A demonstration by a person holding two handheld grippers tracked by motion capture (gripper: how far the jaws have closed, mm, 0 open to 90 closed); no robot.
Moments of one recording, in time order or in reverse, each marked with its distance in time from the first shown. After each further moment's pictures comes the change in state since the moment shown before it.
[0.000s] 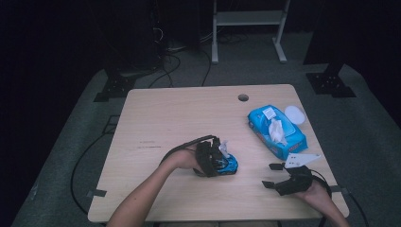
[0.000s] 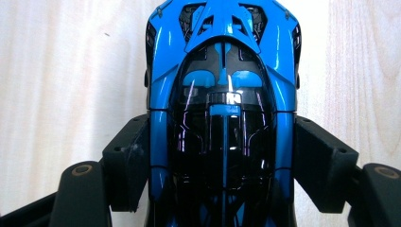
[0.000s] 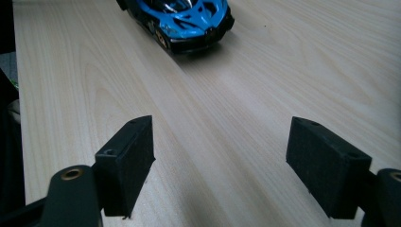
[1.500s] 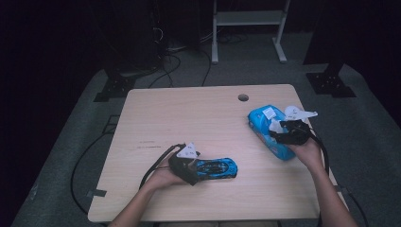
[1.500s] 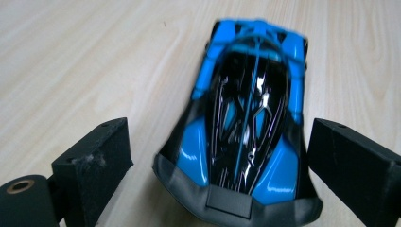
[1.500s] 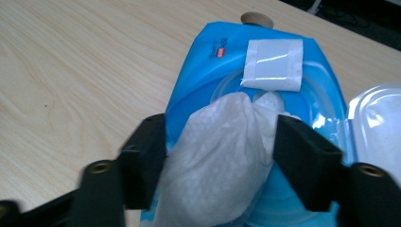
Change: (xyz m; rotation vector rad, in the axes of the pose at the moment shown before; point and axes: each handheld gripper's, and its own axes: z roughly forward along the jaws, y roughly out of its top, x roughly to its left) left arm -0.019 -0.098 0.005 -0.465 0.082 -0.259; right arm -0.101 0.071 0.008 0.008 -0.437 0.097
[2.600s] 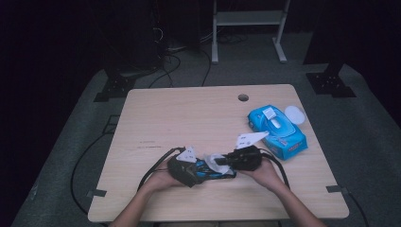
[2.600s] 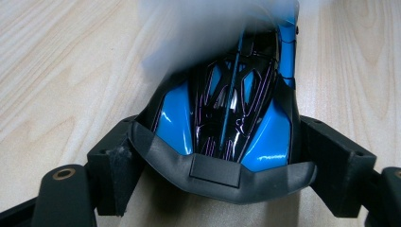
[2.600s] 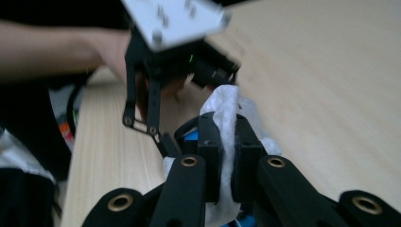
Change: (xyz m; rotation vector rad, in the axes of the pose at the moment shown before) left arm -0.001 -0.009 -0.002 0.030 -0.041 0.005; right arm 0.171 0.028 0.022 -0.112 0.669 -0.173
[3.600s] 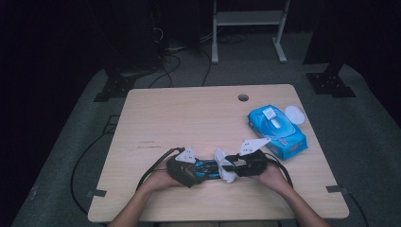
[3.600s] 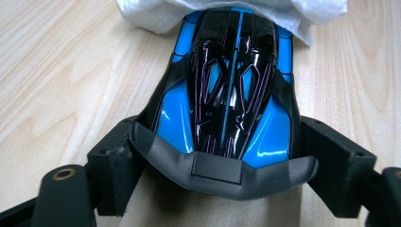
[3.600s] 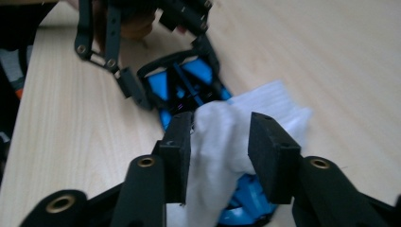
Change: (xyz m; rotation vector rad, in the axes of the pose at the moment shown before) left arm 0.000 -0.001 -0.003 0.003 0.001 0.004; right arm -0.009 -0.024 -0.017 0.076 -0.118 -0.067
